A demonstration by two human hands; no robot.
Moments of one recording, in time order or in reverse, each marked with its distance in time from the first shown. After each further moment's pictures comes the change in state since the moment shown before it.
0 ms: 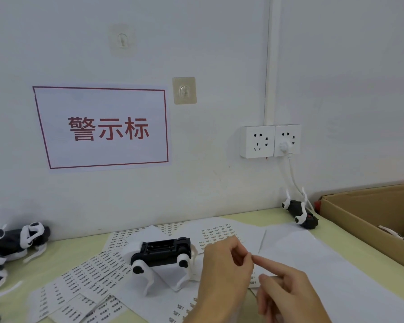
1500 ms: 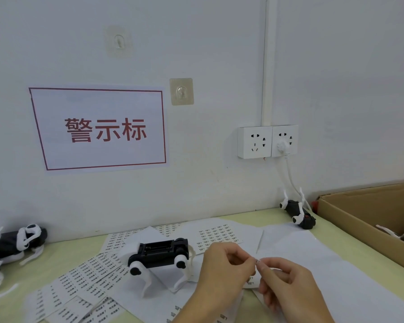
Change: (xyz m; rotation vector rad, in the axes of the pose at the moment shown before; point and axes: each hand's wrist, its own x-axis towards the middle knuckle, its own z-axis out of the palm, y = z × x) left_hand 0.002 0.006 -0.006 -0.231 -0.203 -0.174; right_hand 0.011 0.001 -0.003 0.037 0.204 0.097
